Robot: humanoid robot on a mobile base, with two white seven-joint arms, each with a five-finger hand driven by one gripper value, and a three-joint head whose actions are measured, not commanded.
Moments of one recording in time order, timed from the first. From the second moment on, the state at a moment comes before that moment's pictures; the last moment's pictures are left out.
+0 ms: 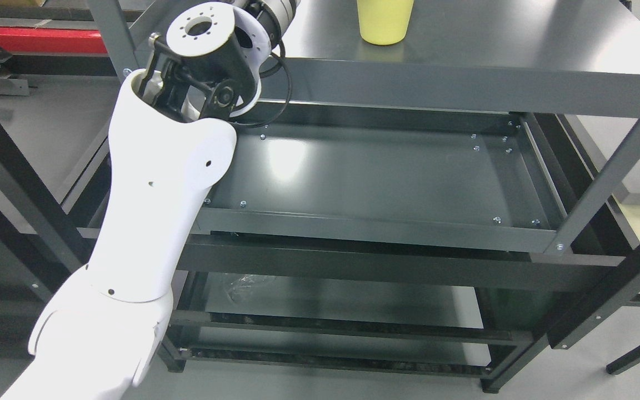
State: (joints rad) left arm -1.26 0.00 -0.35 -1.51 0.59 0.58 0.22; right arm 0.00 0.00 0.00 -0.24 0.00 0.09 -0.12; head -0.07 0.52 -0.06
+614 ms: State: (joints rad) left arm -1.19 0.02 -0.31 -1.62 0.60 0.58 -0.57; right arm 0.00 0.00 0.00 -0.24 0.00 0.09 -0.12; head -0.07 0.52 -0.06
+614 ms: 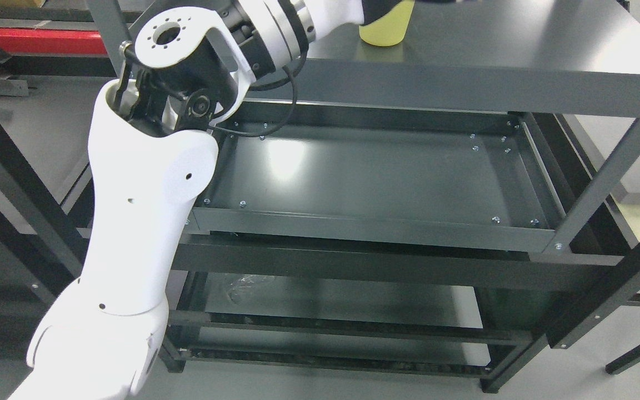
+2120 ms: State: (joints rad) left arm -0.41 0.01 -0.26 -1.55 0.09 0.02 -0.05; right arm 0.00 0.00 0.00 -0.24 0.00 0.09 -0.12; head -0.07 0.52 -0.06
